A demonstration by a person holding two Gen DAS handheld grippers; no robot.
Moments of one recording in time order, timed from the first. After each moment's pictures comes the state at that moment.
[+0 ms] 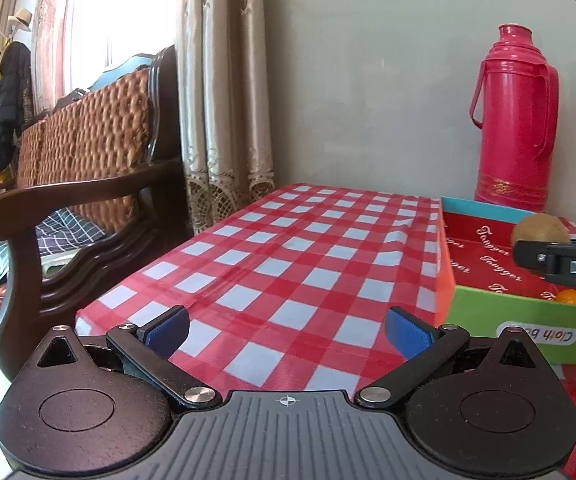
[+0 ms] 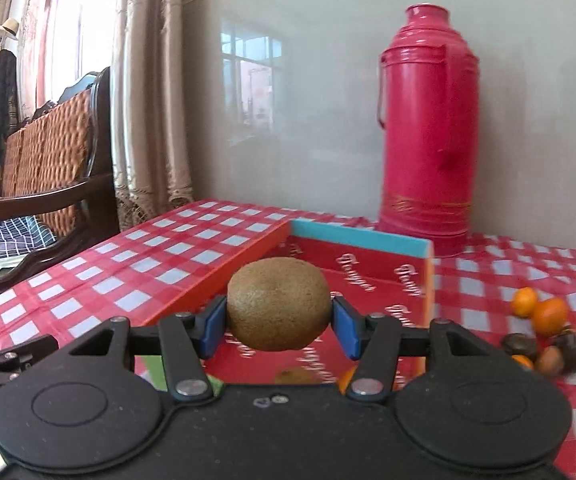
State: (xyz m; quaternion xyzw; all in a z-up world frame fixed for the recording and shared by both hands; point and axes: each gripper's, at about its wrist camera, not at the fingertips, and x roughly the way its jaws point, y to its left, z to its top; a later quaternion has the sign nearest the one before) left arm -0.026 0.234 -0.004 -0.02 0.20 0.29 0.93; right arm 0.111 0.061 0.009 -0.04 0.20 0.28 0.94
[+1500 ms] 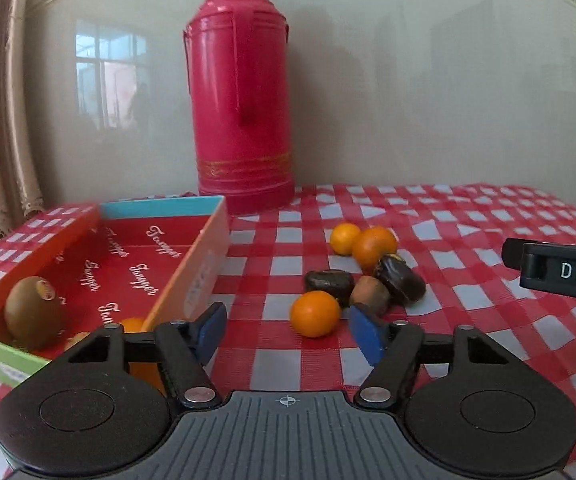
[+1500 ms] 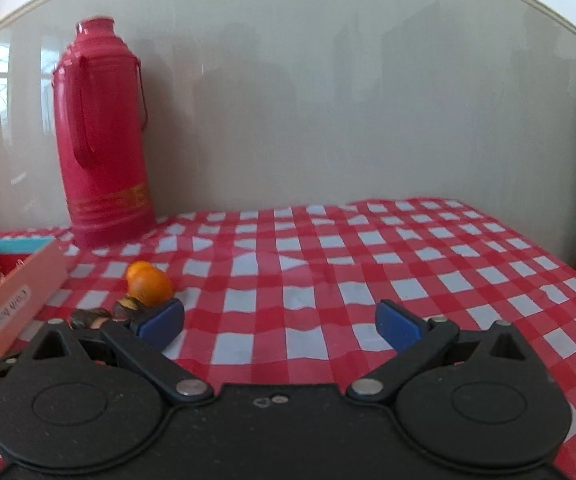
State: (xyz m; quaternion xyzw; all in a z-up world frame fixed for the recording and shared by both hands) left arm 0.126 -0.029 -0.021 0.02 0.23 0.10 0.97; right arm 0.164 -0.210 -0.013 0.02 0.22 0.02 0.98
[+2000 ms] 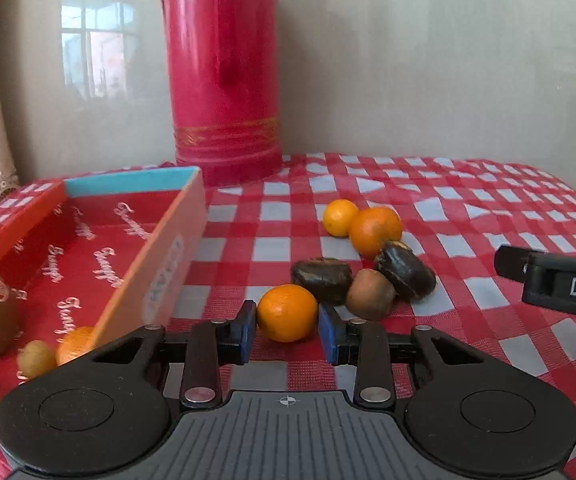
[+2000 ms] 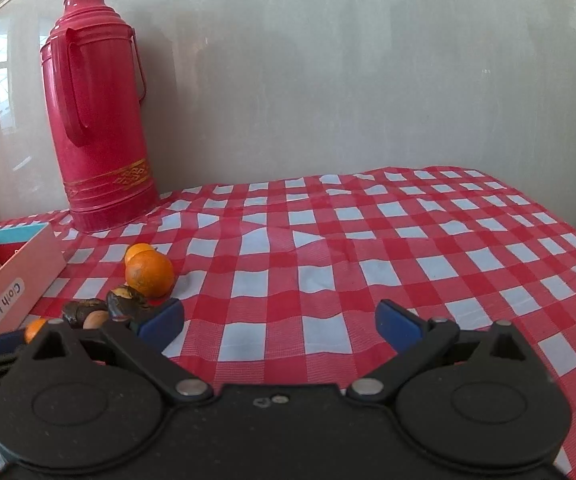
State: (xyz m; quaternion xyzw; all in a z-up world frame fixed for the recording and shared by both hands) left arm 0.159 -0.022 -0.029 0.01 0.27 0.08 0.96; right arm 0.188 -0.205 -0.023 0.03 0.26 0.04 0.97
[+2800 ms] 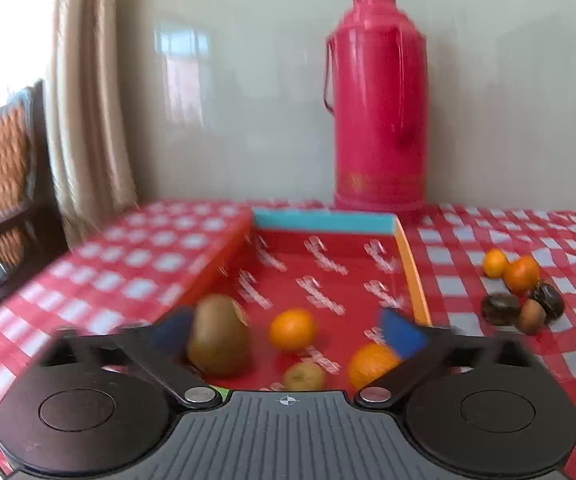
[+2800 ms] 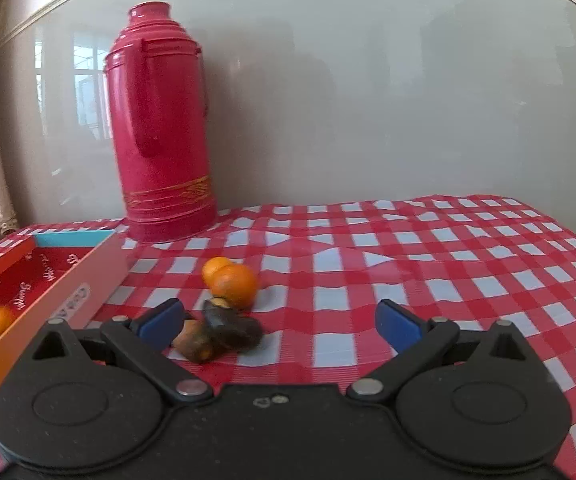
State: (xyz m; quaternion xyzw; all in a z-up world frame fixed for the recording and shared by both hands) left arm 0.086 0.096 0.012 0.02 0.21 0.19 0.96; right arm 0.165 -0.157 -0.012 0.02 0.22 0.09 0.97
